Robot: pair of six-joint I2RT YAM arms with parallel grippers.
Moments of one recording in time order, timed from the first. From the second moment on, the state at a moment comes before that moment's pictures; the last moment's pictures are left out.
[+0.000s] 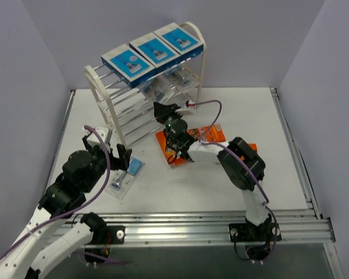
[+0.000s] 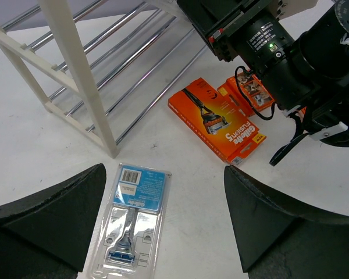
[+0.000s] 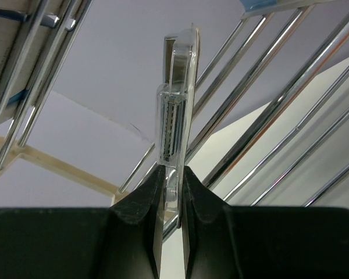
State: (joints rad) left arm -0.64 0.61 0.88 -0.49 -0.27 -0.17; right arm 0.77 2.03 1.21 1.03 0.50 0.87
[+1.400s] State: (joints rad) left arm -0.65 0.67 0.87 -0.49 -0.32 -0.15; right arm 0.72 2.22 1.43 1.07 0.51 1.10
